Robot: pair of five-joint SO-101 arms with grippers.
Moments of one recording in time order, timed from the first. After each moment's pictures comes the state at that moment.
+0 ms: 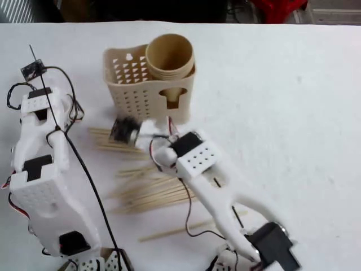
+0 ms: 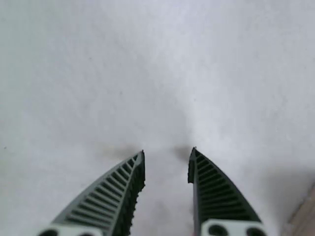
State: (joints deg) left arm -25.1 28.0 1.3 55.2 18.1; right arm -40.0 -12.1 32.2 57.1 44.2
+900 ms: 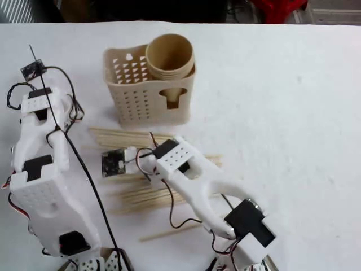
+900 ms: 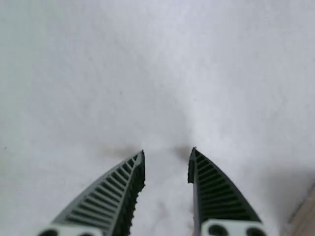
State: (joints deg) left arm -25.1 28.0 1.3 55.2 18.1; right arm -44.4 3.3 31.8 52.3 58.5
